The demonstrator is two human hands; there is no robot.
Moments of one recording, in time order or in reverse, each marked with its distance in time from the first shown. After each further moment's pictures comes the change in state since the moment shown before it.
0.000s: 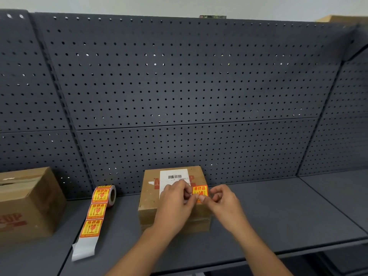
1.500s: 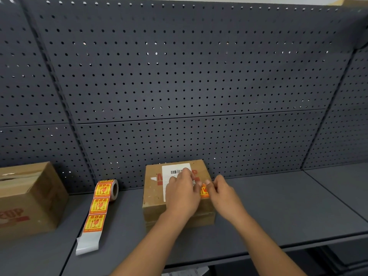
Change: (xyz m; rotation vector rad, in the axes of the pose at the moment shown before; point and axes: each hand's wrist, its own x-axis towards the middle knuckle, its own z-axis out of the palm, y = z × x) left_hand 0.020 0.024 0.006 0.143 -0.037 -0.202; right_hand 0.021 -0.001 0.015 -0.276 -0.068 -0.035
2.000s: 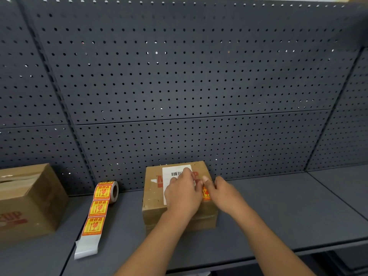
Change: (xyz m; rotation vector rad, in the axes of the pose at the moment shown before) left_hand 0.009 0.005 0.001 0.148 0.018 -0.031; right_hand 0.023 -0.006 -0.004 -0.177 -0.124 0.099
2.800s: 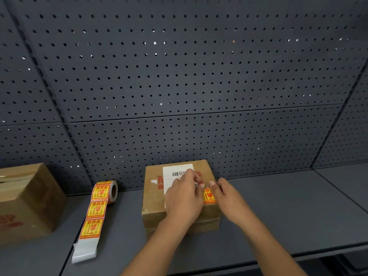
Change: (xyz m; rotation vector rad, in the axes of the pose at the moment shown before) left_hand 0.001 -0.014 0.010 -0.066 -0.010 0.073; right_hand -0.005 0.015 0.011 0.240 0.021 -0.097
